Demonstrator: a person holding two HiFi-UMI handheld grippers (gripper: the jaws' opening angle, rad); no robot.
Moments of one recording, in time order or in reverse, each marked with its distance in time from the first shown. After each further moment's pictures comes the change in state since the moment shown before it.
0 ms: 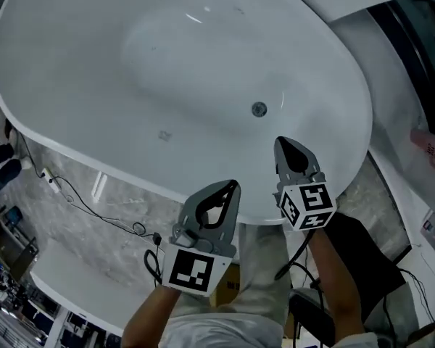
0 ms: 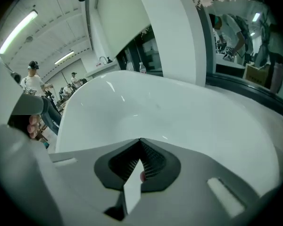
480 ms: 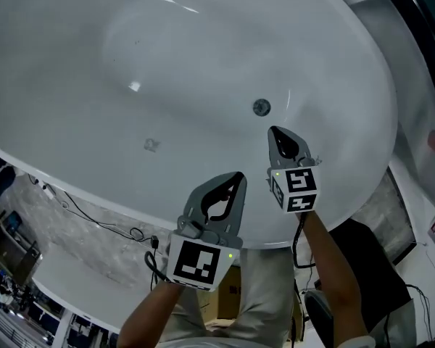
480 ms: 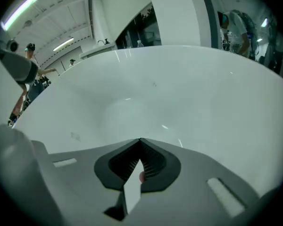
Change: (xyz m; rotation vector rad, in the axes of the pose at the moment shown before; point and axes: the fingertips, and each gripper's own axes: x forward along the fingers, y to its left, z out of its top) left arm 0.096 0.038 -0.079 -0.030 0.074 -0.026; right arm 0.119 -0.052 -0.101 -0.063 0.088 -0.036
